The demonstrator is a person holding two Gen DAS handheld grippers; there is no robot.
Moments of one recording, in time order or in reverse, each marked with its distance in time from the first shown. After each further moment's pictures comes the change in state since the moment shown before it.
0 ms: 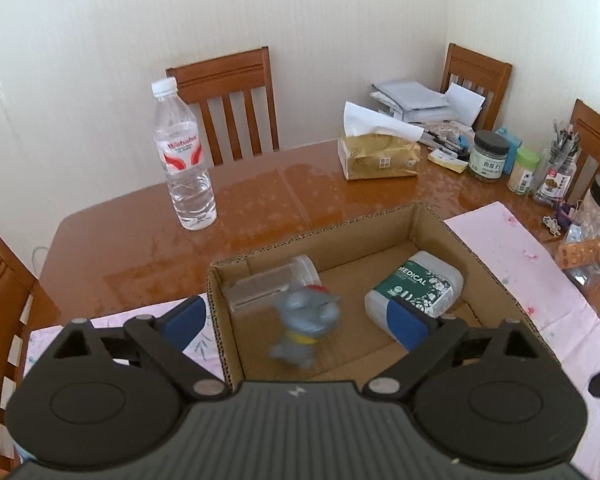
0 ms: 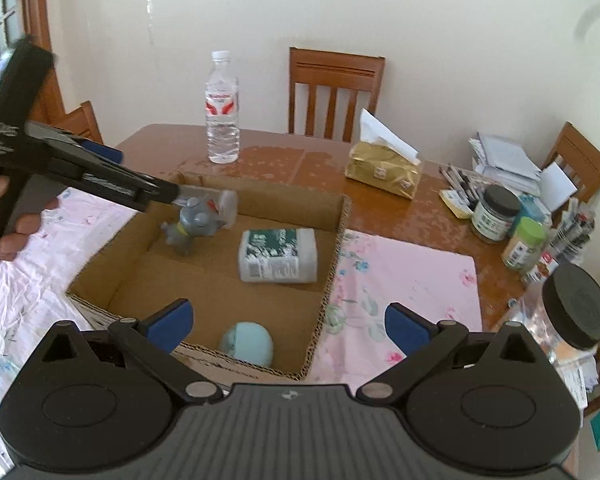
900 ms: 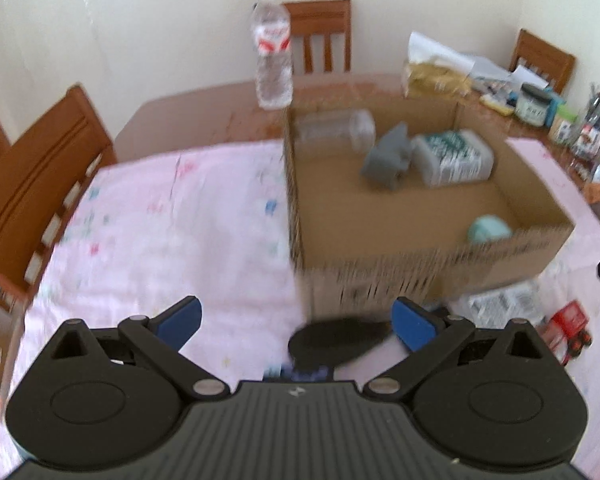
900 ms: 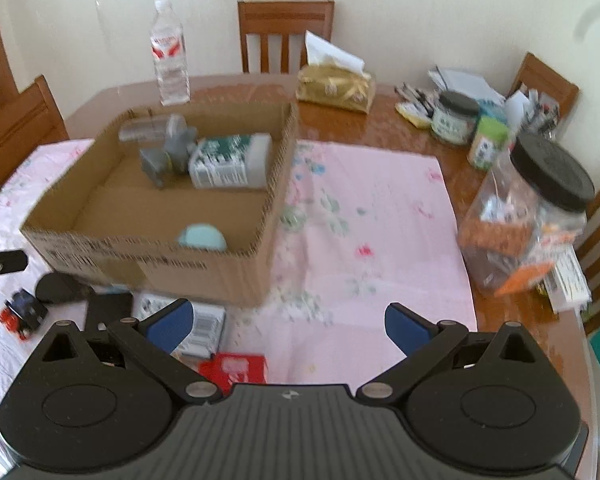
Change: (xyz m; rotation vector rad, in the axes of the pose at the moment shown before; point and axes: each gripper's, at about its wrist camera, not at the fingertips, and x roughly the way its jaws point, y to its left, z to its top) left arm -0.052 -0.009 -0.133 -0.196 0.139 0.174; right arm 0.012 -0.023 -0.072 0.121 0.129 -0.074
